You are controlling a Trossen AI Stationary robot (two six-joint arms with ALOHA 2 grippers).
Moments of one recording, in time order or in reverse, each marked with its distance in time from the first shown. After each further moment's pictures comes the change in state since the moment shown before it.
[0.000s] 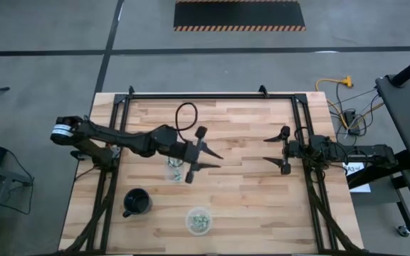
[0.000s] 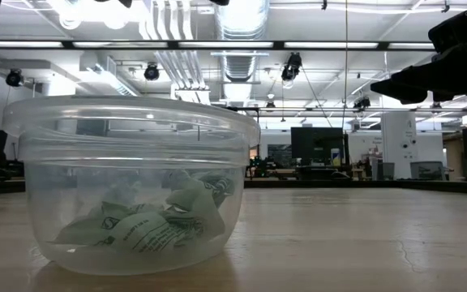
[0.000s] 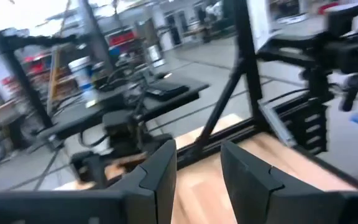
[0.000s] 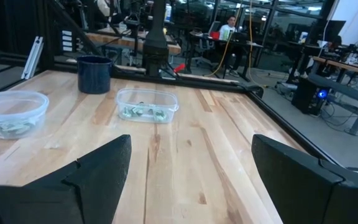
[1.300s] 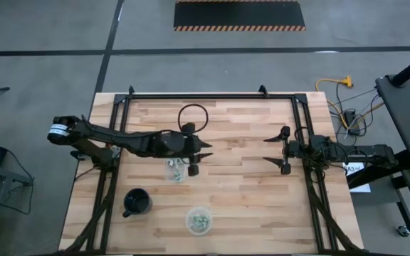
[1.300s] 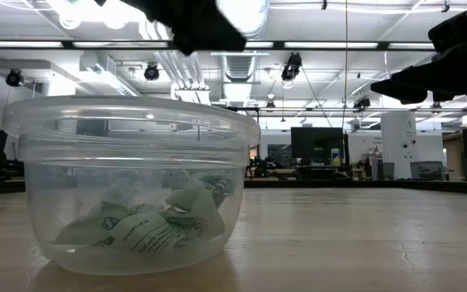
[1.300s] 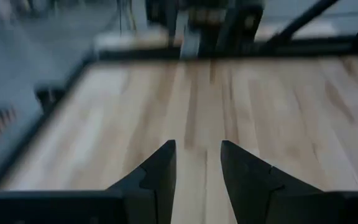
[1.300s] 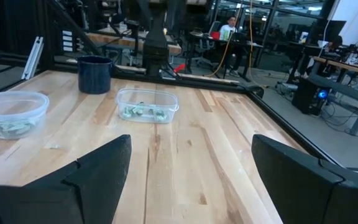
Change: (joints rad) left arm -0.021 -0.037 0.002 -0.459 -0.417 -0.310; right arm 0.000 0.000 0.000 0.001 0.000 0.000
